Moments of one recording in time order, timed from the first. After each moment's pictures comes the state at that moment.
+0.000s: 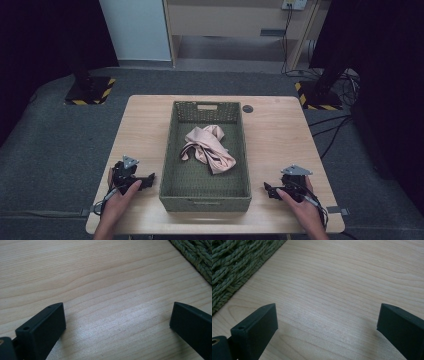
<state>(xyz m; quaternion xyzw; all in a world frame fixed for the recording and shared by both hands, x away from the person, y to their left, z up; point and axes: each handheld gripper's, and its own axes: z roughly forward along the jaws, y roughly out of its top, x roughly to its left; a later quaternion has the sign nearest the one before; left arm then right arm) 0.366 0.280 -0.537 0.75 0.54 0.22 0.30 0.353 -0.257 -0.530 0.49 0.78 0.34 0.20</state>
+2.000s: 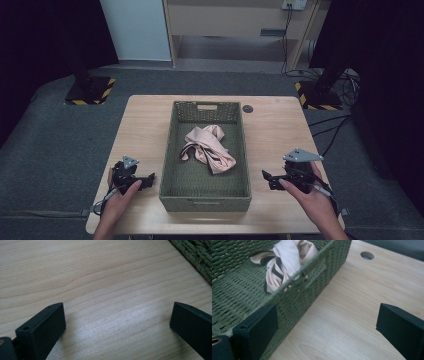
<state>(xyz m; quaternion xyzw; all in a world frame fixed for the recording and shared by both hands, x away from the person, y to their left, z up) 0.366 0.280 -0.537 0.75 0.54 0.22 0.30 0.337 -0.227 -0.405 0.41 0.80 0.37 0.22</state>
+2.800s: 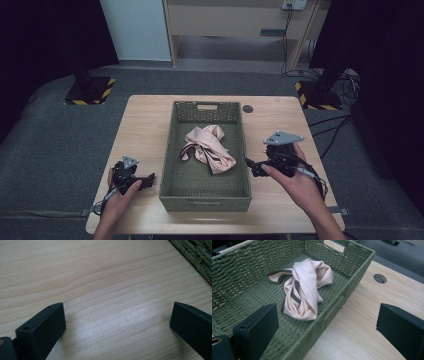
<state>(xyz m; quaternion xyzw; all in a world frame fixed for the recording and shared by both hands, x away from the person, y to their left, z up) 0.366 0.280 -0.537 0.75 0.54 0.22 0.30 0.359 -0.174 -0.364 0.37 0.82 0.38 0.22</state>
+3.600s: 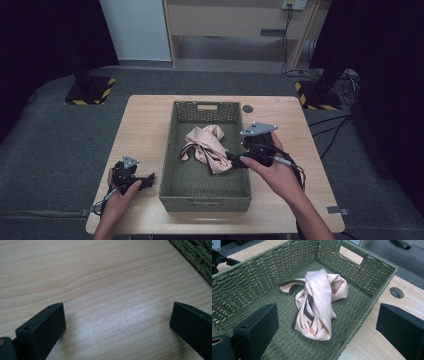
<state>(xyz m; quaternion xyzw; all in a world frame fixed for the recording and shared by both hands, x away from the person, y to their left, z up) 0.366 0.280 -0.537 0.75 0.54 0.22 0.30 0.379 -0.125 -0.359 0.35 0.83 0.37 0.20</state>
